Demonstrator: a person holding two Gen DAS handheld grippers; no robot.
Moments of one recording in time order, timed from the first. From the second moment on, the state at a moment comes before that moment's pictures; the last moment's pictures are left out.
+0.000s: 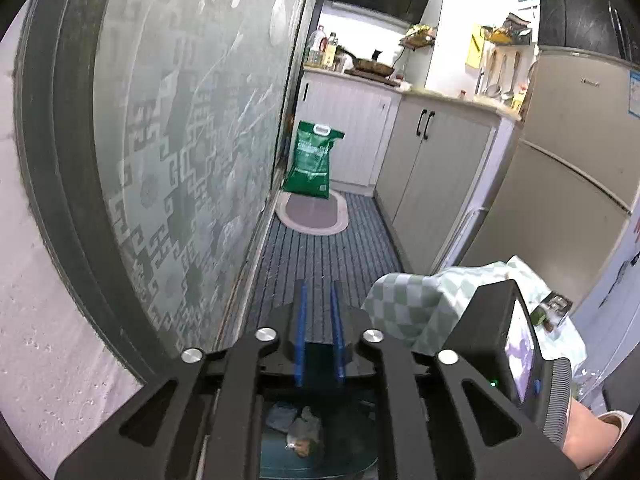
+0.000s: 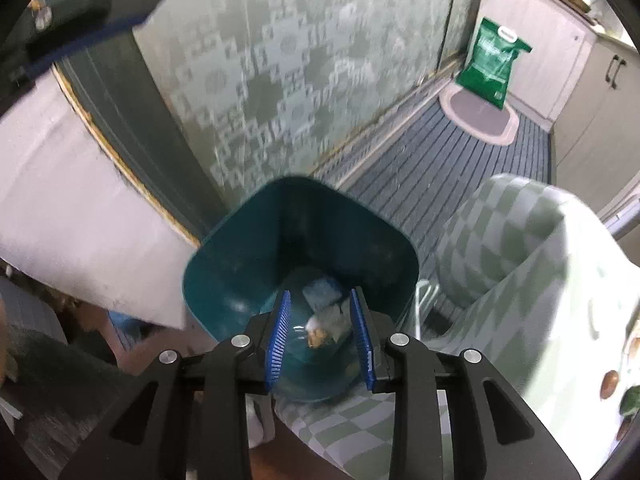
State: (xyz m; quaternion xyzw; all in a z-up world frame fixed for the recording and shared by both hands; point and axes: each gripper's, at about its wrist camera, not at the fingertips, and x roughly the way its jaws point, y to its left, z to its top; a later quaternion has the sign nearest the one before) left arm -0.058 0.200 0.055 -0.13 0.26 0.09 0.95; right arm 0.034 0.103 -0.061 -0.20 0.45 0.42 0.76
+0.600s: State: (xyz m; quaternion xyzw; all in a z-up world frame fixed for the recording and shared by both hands) left arm -0.030 0.139 0.066 -0.12 0.25 0.03 0.96; right arm 0.067 -0.008 0.005 -0.11 0.37 0.37 0.84
